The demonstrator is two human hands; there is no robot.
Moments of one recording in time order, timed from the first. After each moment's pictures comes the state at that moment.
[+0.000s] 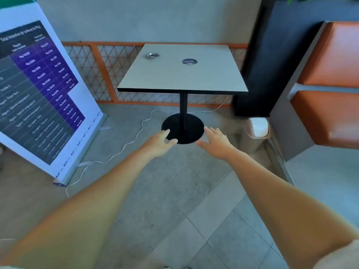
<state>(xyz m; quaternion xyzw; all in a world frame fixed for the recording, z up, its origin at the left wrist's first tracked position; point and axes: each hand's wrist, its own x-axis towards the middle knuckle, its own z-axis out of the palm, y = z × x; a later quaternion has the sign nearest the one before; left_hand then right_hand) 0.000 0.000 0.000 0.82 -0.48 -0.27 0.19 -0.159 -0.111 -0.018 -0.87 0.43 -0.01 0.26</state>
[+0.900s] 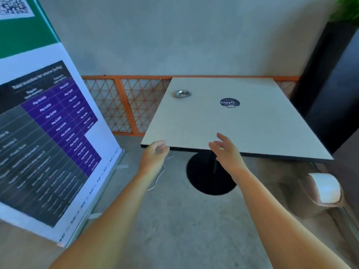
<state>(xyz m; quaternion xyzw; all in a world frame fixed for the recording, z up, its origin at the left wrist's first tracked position) 0.312 -0.210 0.007 0.77 -0.26 -0.23 0.53 0.153 -0.325 0.011 -0.67 0.42 -0.25 0.57</state>
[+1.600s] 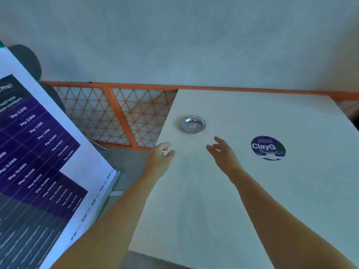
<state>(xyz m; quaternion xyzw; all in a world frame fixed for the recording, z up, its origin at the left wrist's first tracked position) 0.571 -0.546 -0.029 0.84 -0.28 -0.22 0.41 0.431 -0.669 -0.041 -0.67 0.44 -0.20 0.56</state>
